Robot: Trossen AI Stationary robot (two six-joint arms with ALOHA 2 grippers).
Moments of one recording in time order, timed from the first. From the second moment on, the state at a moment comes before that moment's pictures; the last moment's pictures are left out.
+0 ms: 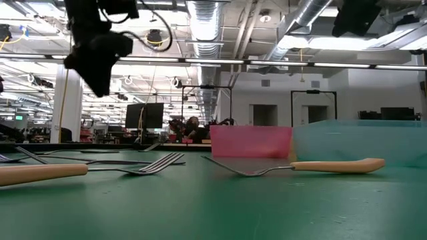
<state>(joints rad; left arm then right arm) 0.19 1.16 0.93 -1.10 -0.22 -0.66 0.39 1.17 1.06 -0.79 0.21 0.65</state>
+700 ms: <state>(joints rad) 0.24 1.16 0.65 -1.02 -0.12 -0.71 0.38 1.17 1.06 -0.78 0.21 0.65</state>
